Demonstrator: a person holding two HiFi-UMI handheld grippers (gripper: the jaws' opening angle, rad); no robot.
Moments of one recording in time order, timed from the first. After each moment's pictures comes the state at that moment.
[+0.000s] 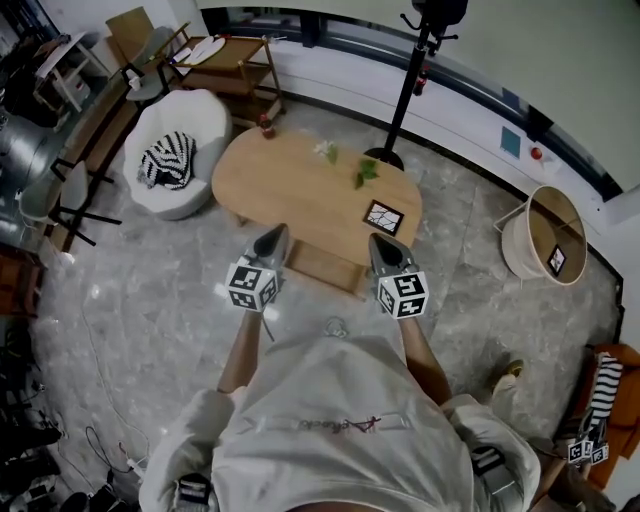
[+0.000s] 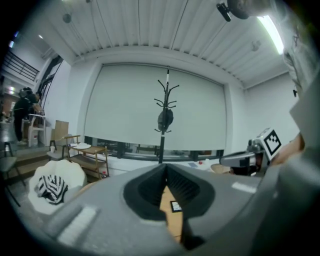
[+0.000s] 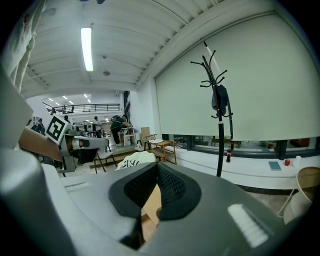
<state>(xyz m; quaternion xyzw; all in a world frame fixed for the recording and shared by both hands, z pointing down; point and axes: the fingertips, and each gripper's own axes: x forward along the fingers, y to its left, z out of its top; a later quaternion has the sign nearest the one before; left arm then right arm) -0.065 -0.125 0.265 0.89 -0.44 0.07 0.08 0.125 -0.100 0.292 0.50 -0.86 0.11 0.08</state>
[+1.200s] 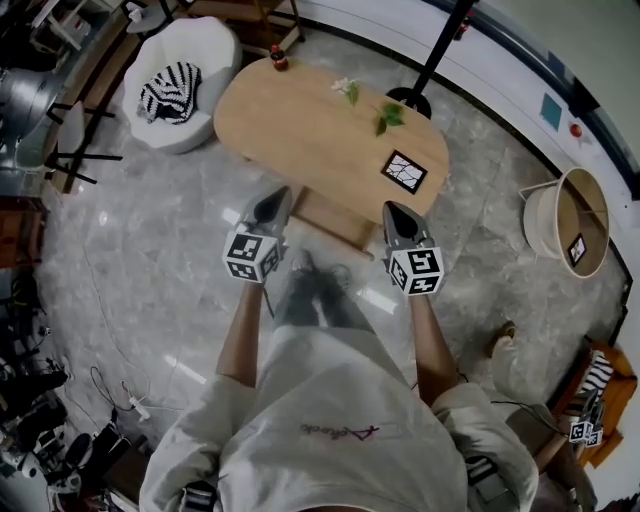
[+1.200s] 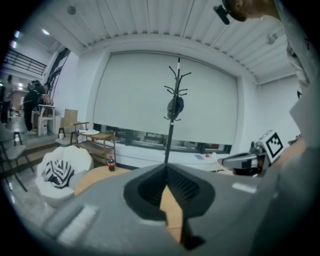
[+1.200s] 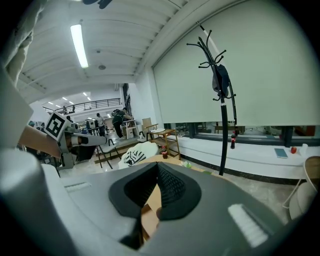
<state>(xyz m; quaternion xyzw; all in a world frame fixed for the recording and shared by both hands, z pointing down) -0.071 -0.168 0.336 0.86 -0.48 0.10 0.13 0.132 -0.149 0.369 0.47 -0.86 0.16 0.11</state>
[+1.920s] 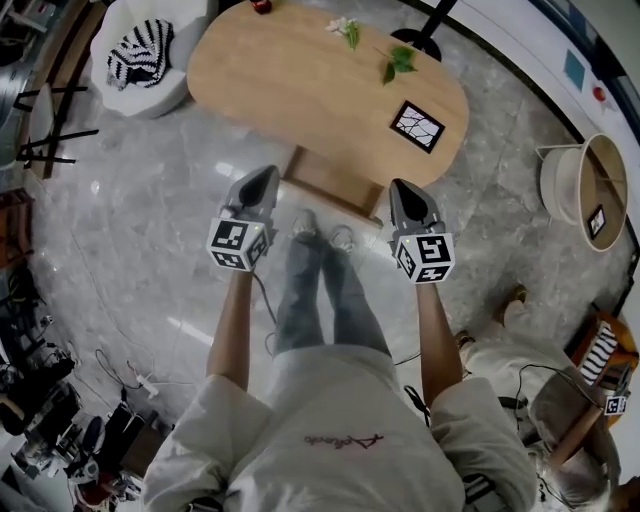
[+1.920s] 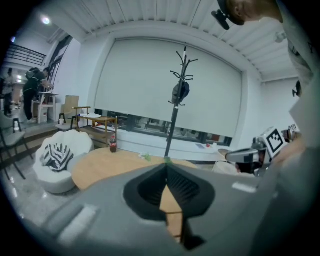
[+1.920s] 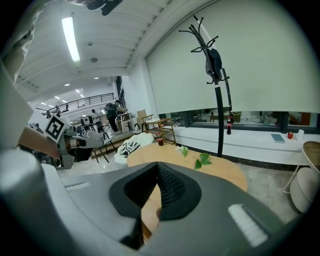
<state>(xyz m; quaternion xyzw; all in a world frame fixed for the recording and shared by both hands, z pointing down) -0.100 -0.186 0.467 0.85 -0.47 0.14 0.18 0.124 -0.161 0.487 0.49 -0.84 0.21 0.13</state>
